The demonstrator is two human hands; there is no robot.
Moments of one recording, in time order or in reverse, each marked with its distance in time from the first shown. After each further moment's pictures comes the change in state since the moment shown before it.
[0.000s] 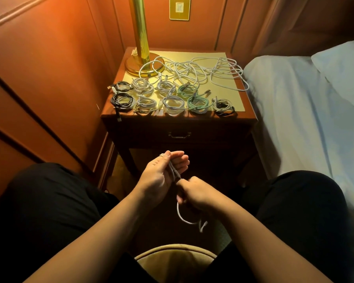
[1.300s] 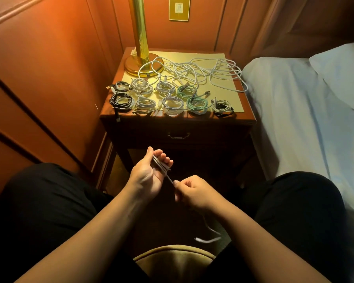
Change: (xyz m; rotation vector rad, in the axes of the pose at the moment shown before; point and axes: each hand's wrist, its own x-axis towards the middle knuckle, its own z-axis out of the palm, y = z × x) left_hand 0.015 0.011 -0.011 -0.293 0.329 -0.072; right_hand 0.006 0.016 -0.003 -0.078 0.022 -0.175
